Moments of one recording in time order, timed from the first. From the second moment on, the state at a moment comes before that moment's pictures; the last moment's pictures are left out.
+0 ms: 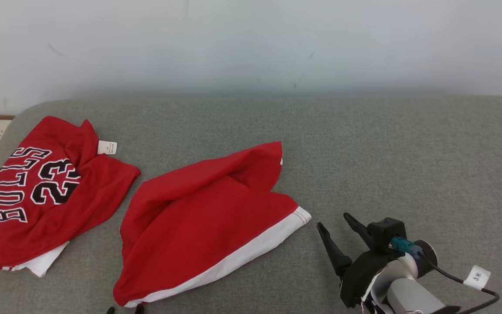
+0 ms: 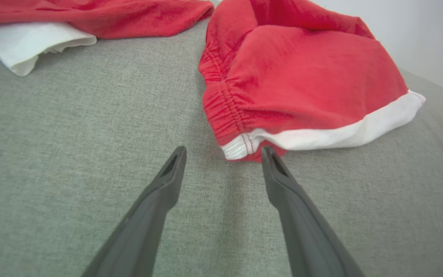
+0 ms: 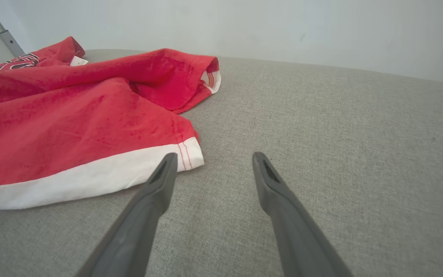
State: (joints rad) left arm -0.04 0.12 -0.08 0.36 -0.33 -0.10 -0.24; right arm -0.47 -0.22 0.66 0.67 0.39 0.13 -0.22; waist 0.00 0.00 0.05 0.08
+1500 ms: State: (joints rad) left arm -0.16 0.19 -0.23 0.28 -0.38 -0.13 -0.26; right arm -0.64 -0.24 0.81 0.70 0.62 0.13 -0.26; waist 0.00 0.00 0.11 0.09
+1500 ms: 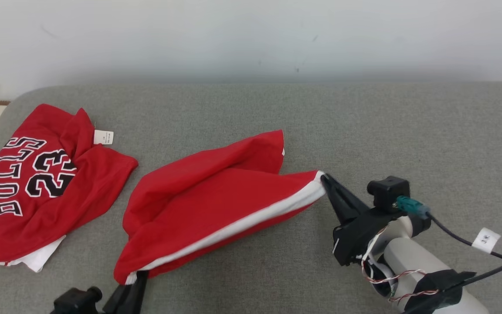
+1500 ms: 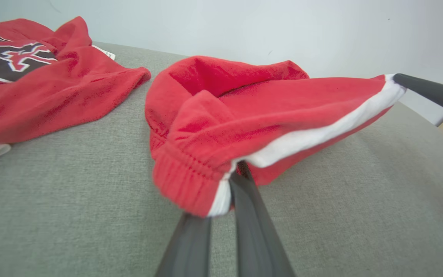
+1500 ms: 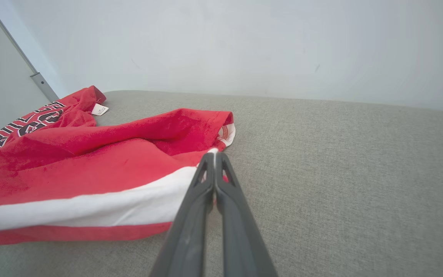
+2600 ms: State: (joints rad) left arm -1.32 0.49 -0.60 0.42 -0.67 -0.13 0.01; right arm -1.49 -0.26 0.82 0.84 0.97 0.13 -0.17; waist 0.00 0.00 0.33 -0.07
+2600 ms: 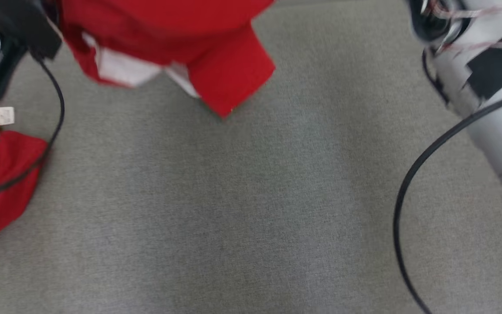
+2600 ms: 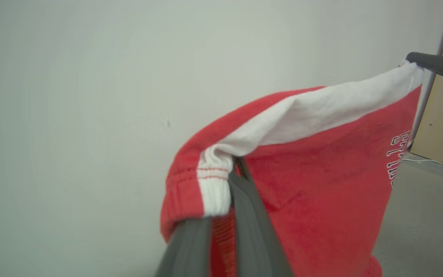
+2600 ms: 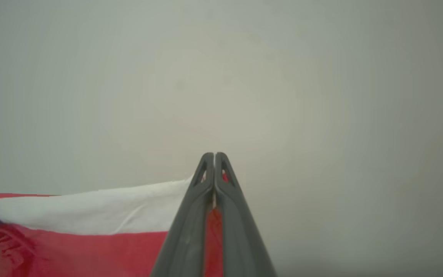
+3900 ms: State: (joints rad) left arm -1.30 0.52 -0.86 0.48 -1.02 -0.10 -0.18; right arm -1.38 -0.35 0.99 0.73 1.08 0.13 -0.26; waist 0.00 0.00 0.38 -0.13
